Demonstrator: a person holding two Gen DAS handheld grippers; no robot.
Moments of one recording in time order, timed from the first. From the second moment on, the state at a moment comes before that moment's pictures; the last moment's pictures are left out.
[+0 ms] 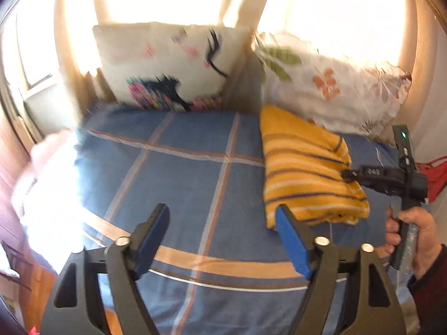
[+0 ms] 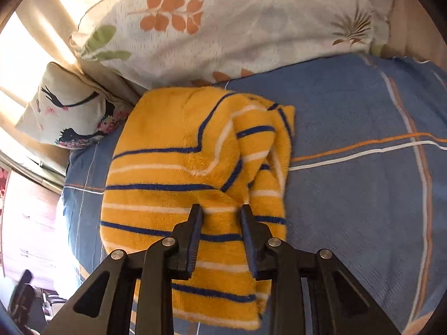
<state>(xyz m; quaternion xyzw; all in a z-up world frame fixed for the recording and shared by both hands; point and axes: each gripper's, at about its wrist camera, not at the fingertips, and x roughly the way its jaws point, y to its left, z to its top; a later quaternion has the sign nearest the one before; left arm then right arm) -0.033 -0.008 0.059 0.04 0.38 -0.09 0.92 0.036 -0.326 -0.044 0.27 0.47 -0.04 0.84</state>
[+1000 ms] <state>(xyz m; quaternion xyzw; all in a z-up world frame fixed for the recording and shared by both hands) -0.023 0.007 0.023 0.10 0.44 -0.18 0.87 -0.070 -0.170 -0.015 0.20 0.50 -0.16 0.83</state>
